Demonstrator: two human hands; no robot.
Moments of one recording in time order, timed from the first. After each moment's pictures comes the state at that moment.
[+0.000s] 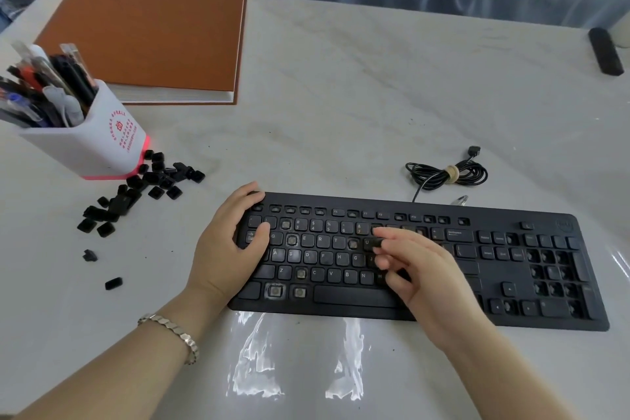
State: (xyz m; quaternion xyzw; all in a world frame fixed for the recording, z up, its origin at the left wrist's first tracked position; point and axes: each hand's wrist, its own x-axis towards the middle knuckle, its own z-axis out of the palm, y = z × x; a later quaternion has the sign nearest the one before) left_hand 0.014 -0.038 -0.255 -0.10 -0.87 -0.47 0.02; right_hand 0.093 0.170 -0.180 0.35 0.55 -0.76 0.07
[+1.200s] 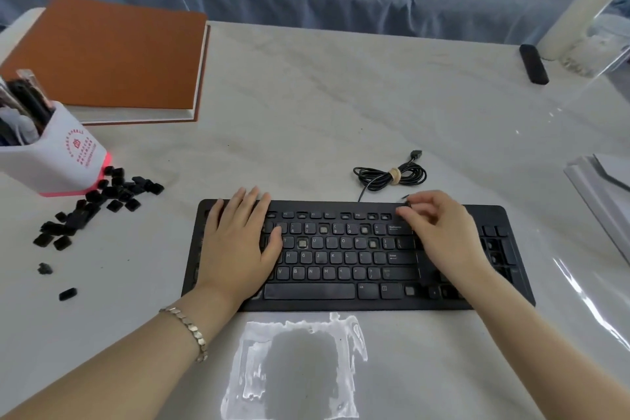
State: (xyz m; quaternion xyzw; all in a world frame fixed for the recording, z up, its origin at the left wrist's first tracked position) left_hand 0.025 0.025 -0.247 -0.21 -0.97 -0.14 0.04; right_hand 0.092 0.277 -0.195 0.25 0.86 -0.43 -0.10
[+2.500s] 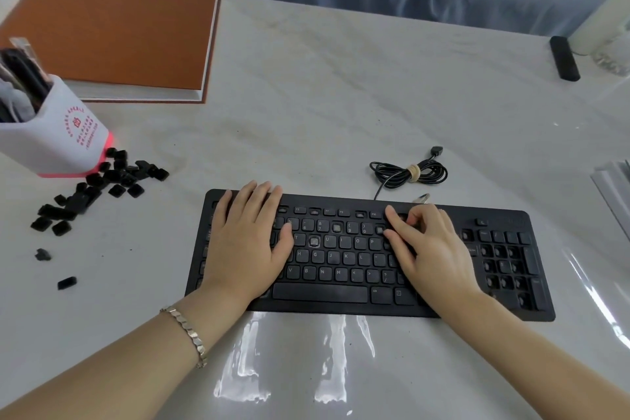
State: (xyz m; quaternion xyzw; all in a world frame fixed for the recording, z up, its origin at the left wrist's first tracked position) left_hand 0.025 0.025 -0.250 -0.21 -0.96 -0.15 0.06; right_hand 0.098 0.259 -0.230 0.02 0.98 -0.15 -0.13
